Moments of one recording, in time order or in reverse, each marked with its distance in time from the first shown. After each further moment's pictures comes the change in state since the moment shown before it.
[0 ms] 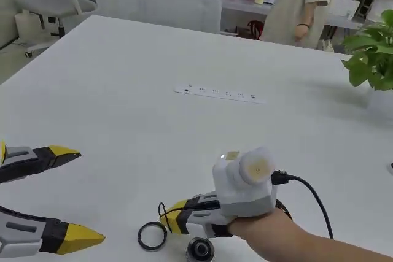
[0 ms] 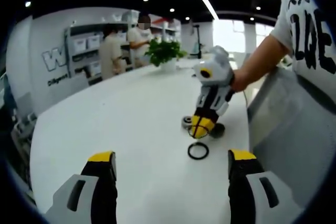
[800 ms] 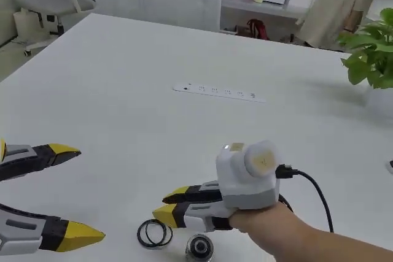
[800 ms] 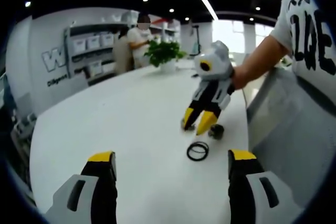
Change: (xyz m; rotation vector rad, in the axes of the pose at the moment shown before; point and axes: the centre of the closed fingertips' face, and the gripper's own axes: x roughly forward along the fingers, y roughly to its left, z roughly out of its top) left arm 0.000 -0.002 0.004 0.000 -0.005 -0.004; right arm -0.016 -0.001 0.025 0.012 -0.101 -0.003
